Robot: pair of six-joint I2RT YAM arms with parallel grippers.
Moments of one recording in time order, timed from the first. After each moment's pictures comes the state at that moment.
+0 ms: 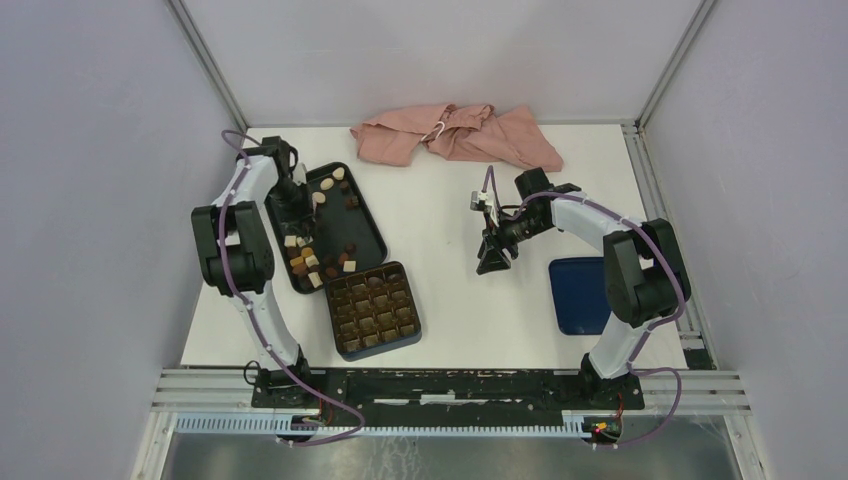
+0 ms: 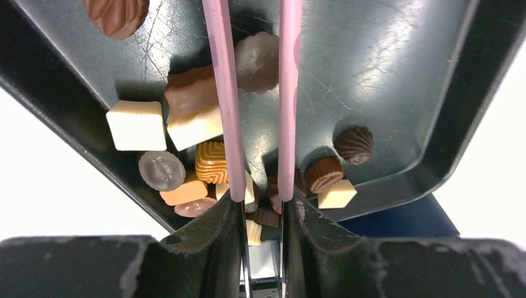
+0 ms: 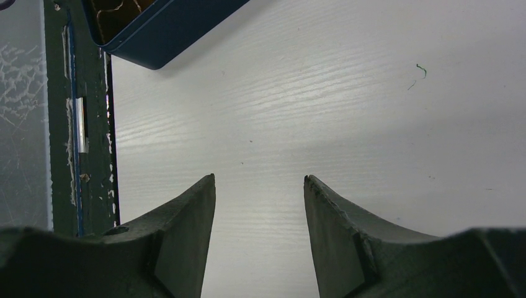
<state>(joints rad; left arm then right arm) 0.12 2.00 1.58 -1.07 0.16 -0.11 0.31 1.77 1.15 -0.70 -0.97 -0.79</state>
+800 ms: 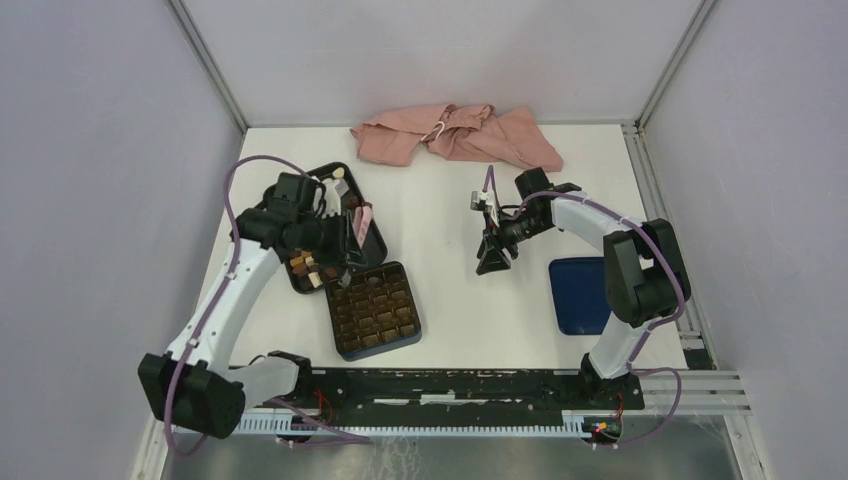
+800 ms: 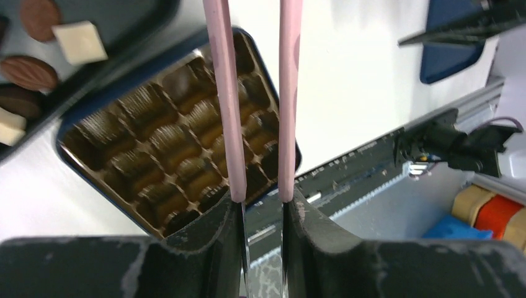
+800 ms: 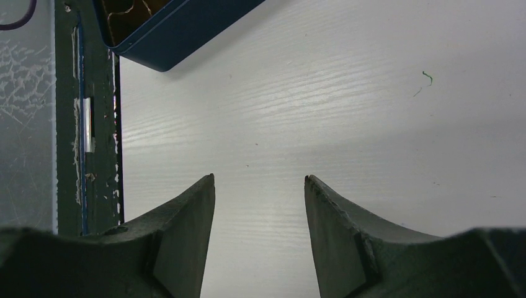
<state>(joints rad) -0.19 1.20 1.13 -1.00 0.44 -0.28 0.31 1.77 1.16 -0.72 -0.99 -0.80</state>
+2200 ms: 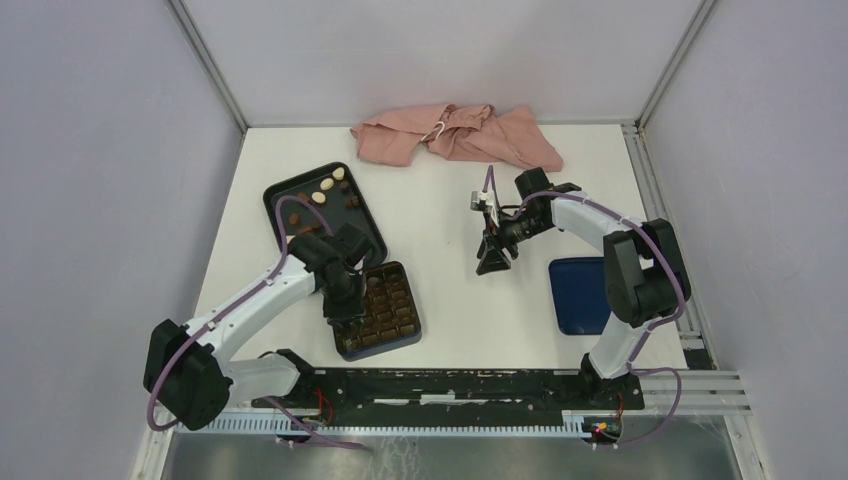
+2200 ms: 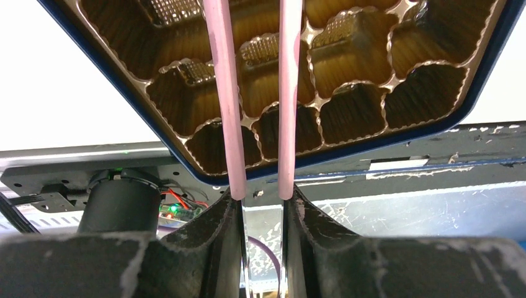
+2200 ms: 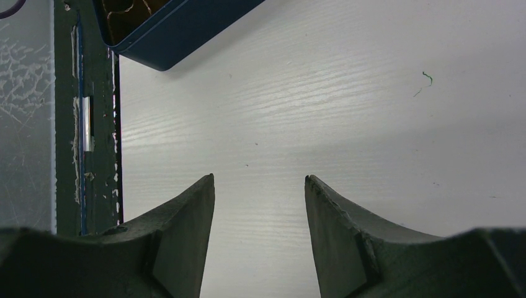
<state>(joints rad) -0.60 1.19 0.88 -1.19 0.09 -0.64 0.31 1.77 1.16 -0.72 -0.99 -0.81</state>
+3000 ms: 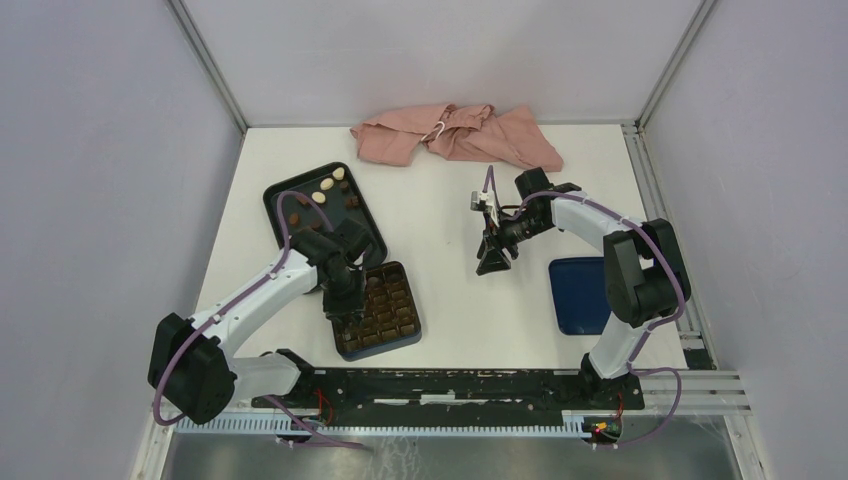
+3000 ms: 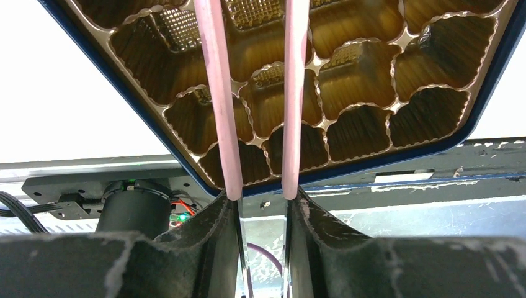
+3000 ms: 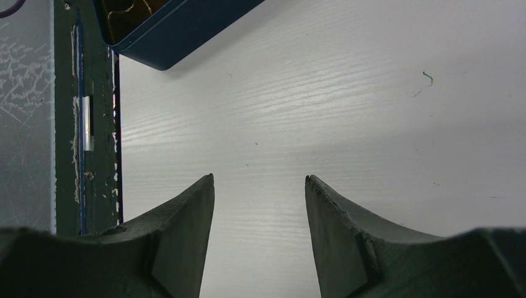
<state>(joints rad) -0.57 1.23 0.91 -1.16 0.05 -0.60 0.31 1.77 1.16 -0.72 -0.99 -0.82</state>
